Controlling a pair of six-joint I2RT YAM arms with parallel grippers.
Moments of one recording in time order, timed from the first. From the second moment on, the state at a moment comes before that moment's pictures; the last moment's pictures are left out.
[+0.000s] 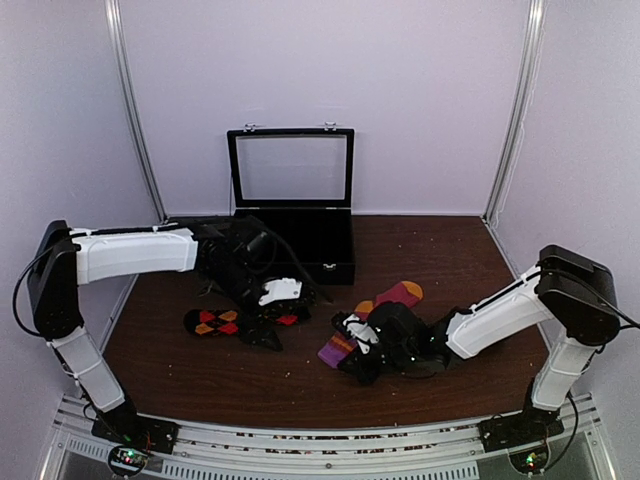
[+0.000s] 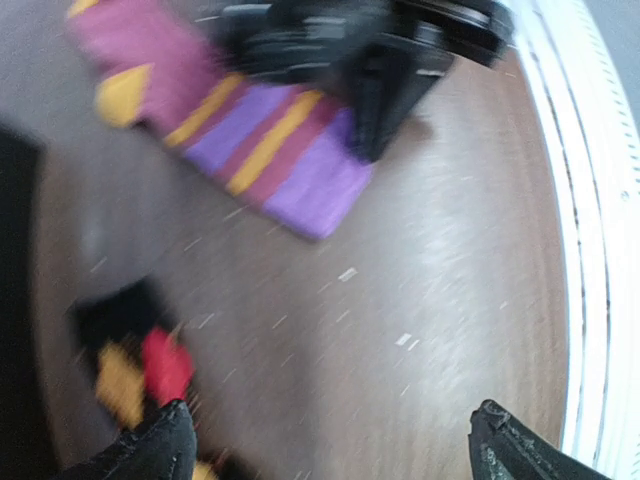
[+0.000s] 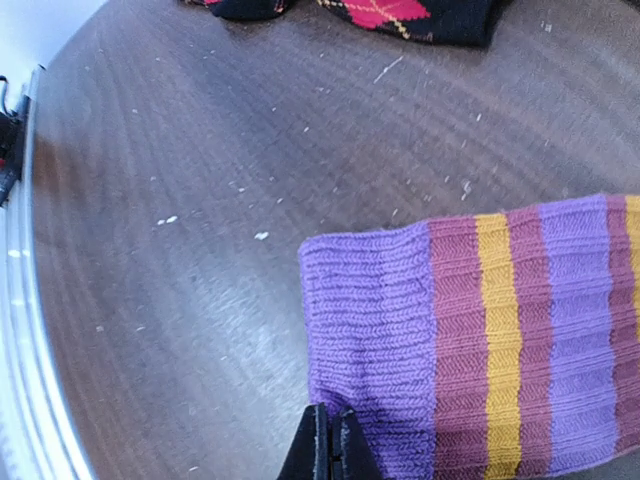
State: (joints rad) left arm -0.76 1.69 1.25 -0.78 0.43 0.79; right arm 1.04 1.74 0.70 0.29 -0.14 0.32
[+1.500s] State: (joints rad) left arm -1.01 2.10 1.48 -0.64 0.36 1.05; right arm 0.84 1.82 0.44 0.83 -0.54 0.96
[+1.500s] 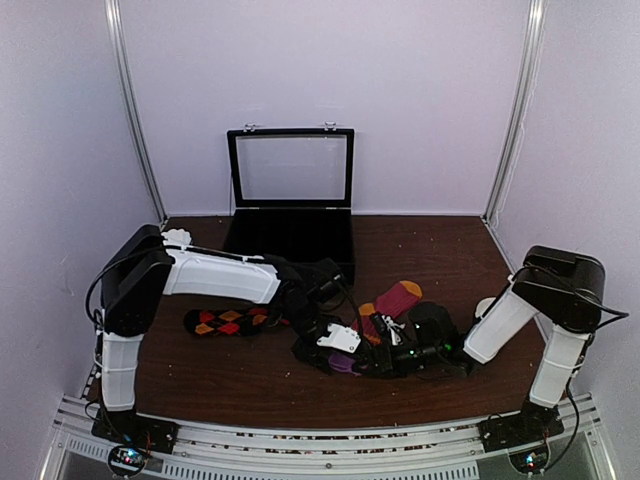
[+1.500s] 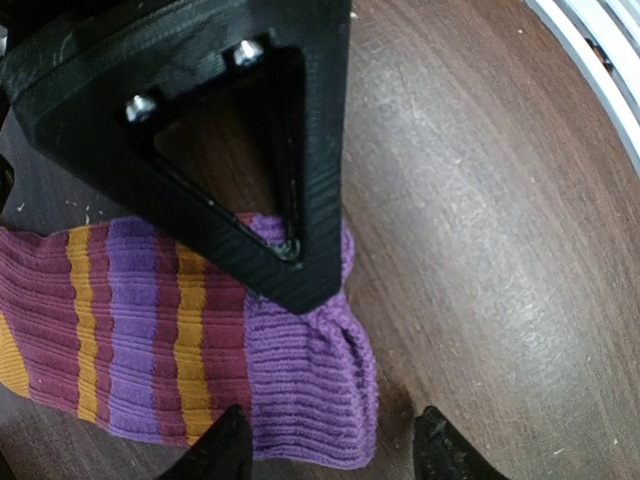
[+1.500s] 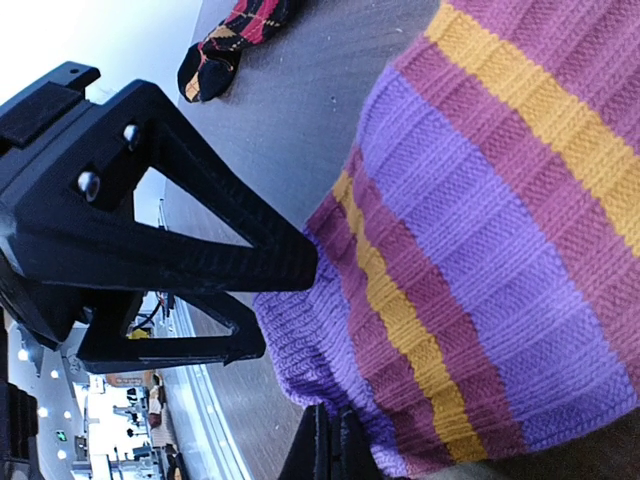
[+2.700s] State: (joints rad) left arm -1.03 2.17 1.59 -0.71 0.29 1.01; right arm 0.80 1.73 0.43 0.74 -0.56 0.93
